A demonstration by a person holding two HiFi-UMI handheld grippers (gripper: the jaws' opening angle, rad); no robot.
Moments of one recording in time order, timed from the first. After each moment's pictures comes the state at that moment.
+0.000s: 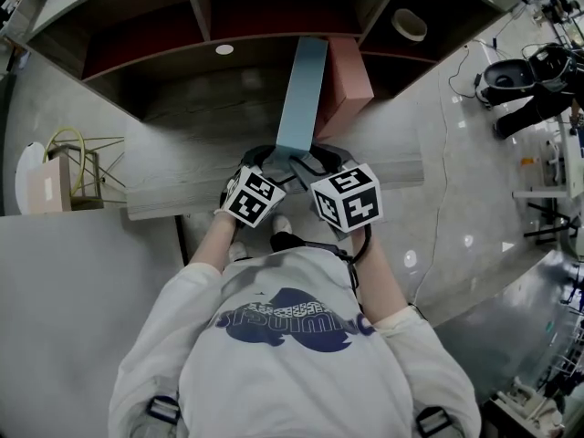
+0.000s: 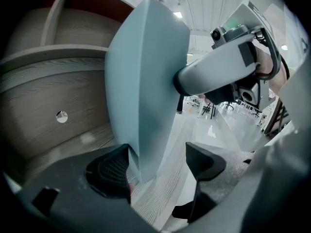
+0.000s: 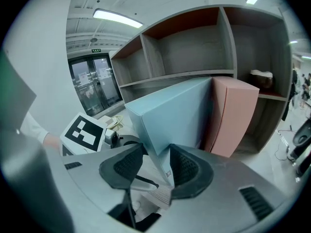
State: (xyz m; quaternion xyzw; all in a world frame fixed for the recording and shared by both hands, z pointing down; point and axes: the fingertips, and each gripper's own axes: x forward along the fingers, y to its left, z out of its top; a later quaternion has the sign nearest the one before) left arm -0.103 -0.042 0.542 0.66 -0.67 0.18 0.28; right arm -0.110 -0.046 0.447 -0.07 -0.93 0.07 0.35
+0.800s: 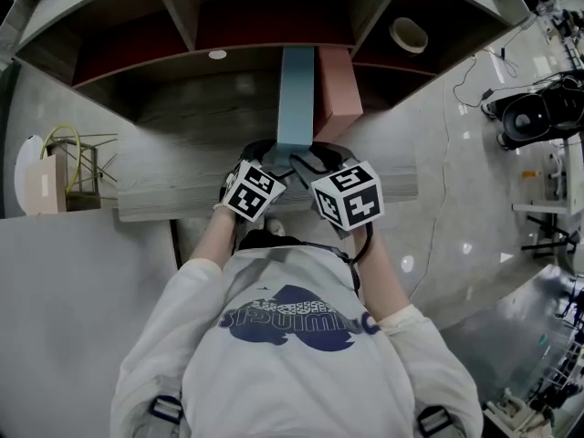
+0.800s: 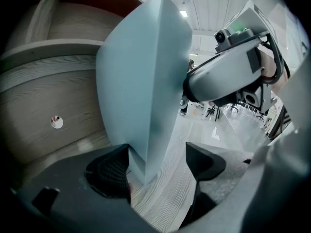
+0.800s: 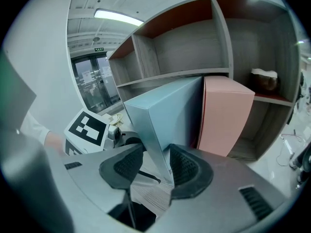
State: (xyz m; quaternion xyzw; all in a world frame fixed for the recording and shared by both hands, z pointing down) left arm -0.124 -0.089 0.543 0.65 -0.69 0.17 0.28; right arm -0.123 -0.091 0.451 -0.09 -0.93 0.06 0.36
